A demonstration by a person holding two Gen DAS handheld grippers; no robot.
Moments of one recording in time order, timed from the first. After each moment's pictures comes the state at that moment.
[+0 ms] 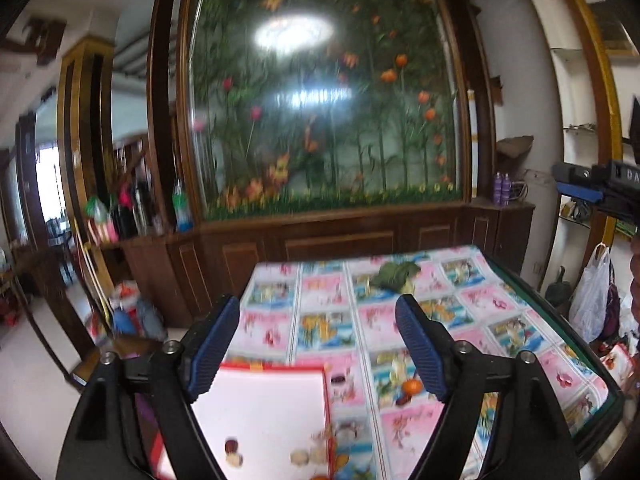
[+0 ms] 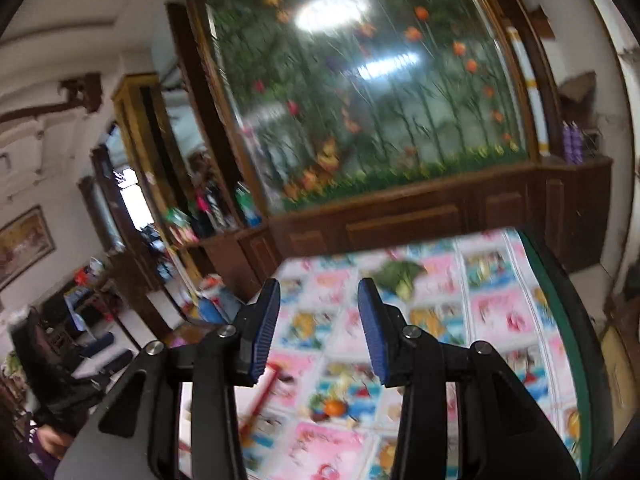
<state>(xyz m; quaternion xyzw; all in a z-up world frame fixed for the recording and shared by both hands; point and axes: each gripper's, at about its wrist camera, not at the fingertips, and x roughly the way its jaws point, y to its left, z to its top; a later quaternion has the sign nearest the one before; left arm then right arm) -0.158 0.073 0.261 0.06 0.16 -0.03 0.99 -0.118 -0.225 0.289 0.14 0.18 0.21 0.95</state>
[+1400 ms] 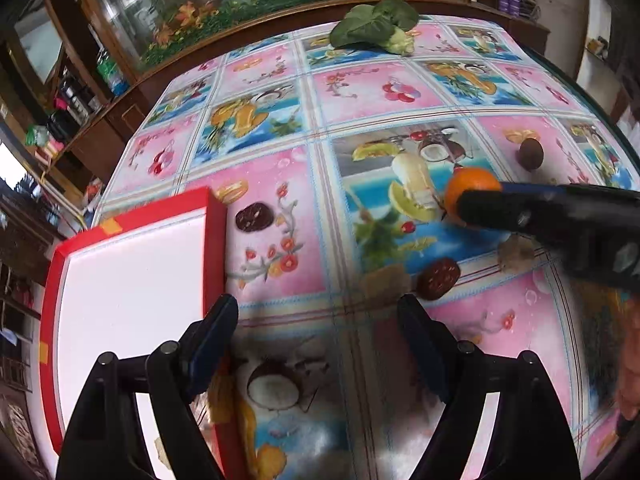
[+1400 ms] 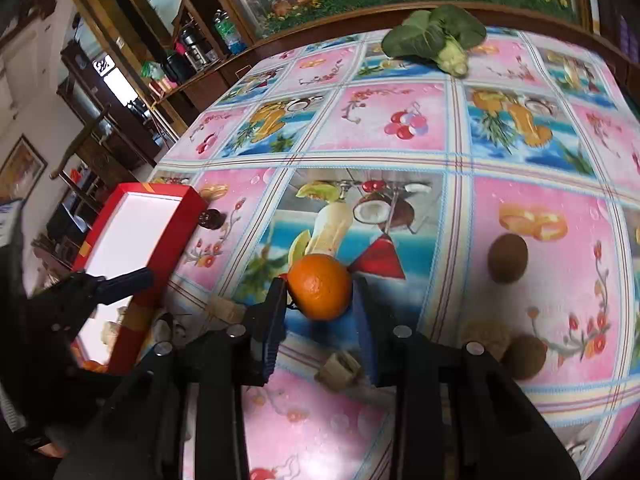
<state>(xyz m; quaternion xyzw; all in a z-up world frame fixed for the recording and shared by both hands) 0.008 0.004 0.017 0.14 0.48 -0.03 0.86 0.038 -0.128 0.013 0.10 0.47 0.25 0.84</state>
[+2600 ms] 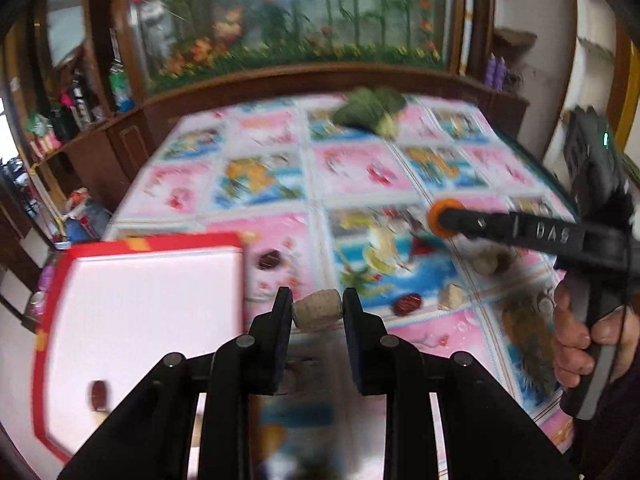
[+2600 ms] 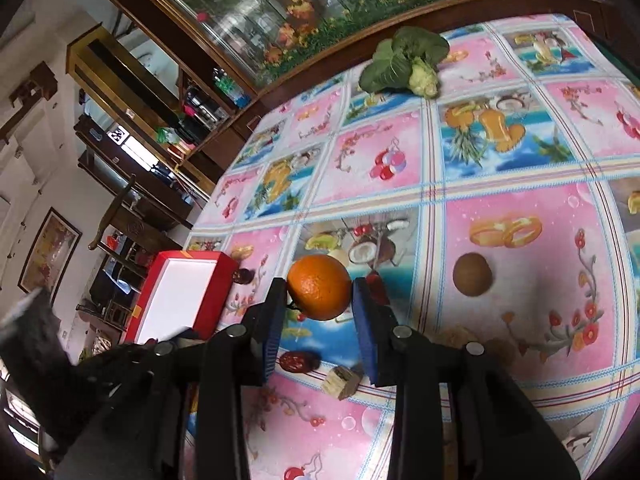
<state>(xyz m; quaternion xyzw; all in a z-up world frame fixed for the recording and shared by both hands) -0.038 0.040 0.083 0.05 0.39 -0.06 0.92 0.038 -0.172 0.032 0.22 0.42 0.26 0.84</state>
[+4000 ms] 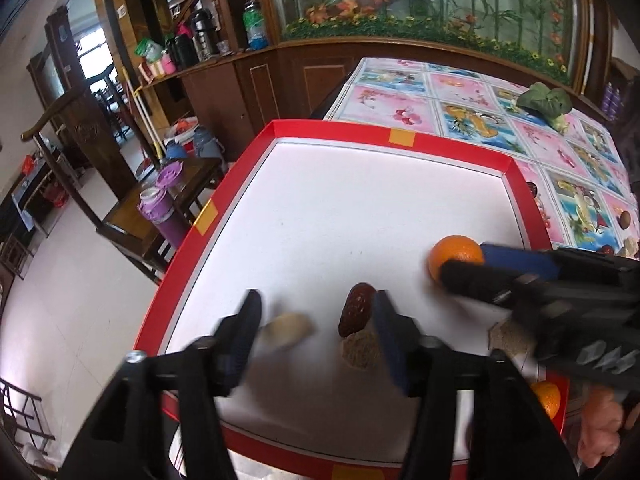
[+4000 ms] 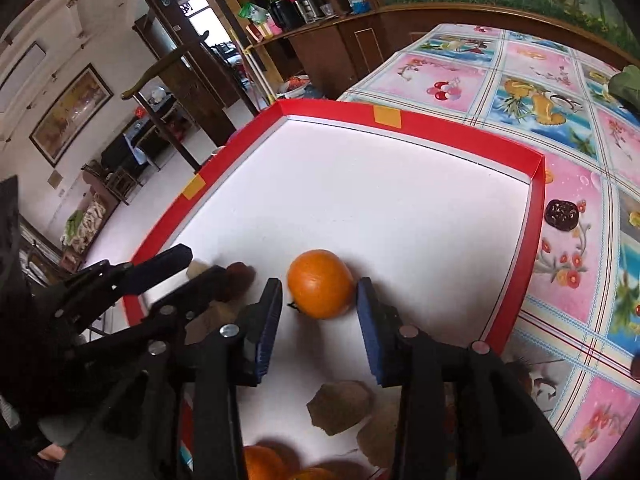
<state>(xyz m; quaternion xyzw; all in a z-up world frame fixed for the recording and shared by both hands) -0.075 0.221 0.035 0.01 0.43 0.13 0.89 -0.021 0.110 0.021 0.03 0.46 0.40 0.79</state>
